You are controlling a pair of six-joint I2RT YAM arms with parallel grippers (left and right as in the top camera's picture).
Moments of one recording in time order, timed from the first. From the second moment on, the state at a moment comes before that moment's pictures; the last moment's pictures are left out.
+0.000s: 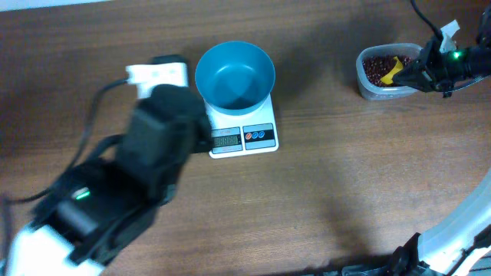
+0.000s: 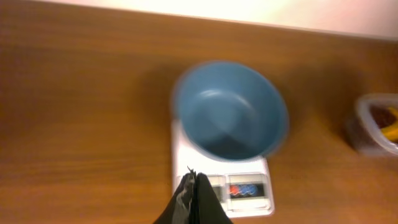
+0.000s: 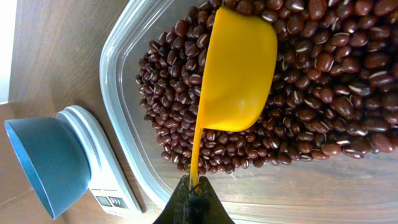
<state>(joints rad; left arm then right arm) -0.70 1.06 0.98 -0.57 -0.45 -0.51 -0.50 1.99 1.47 -0.94 -0.67 0.07</state>
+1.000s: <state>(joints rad) -0.43 1.08 0.98 -0.89 0.09 0.27 -0.50 1.99 1.47 -0.91 -0.68 0.07</state>
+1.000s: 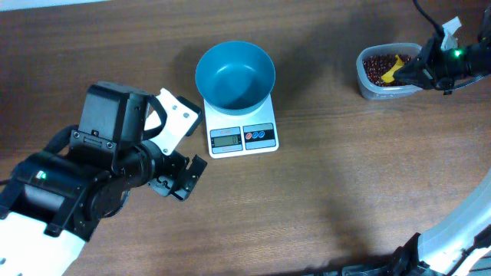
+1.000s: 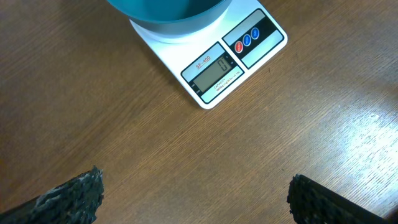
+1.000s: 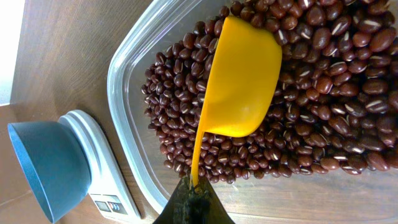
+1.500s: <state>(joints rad) -0.43 1.08 0.98 -0.89 0.09 0.27 -0.50 1.99 1.47 -0.97 -0.67 0.07</state>
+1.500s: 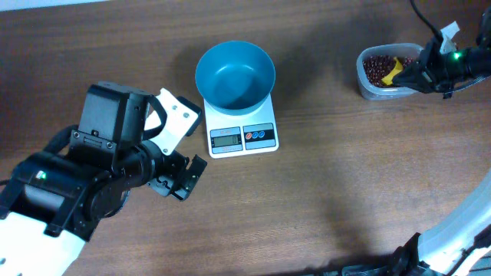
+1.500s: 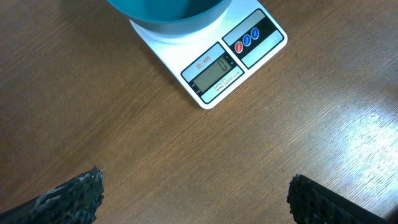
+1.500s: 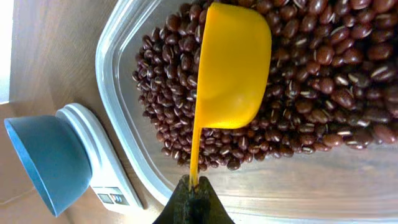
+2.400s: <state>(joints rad) -0.43 1.08 0.98 -0.89 0.09 0.27 -0.67 2.00 1.47 -1.11 -0.97 -0.05</state>
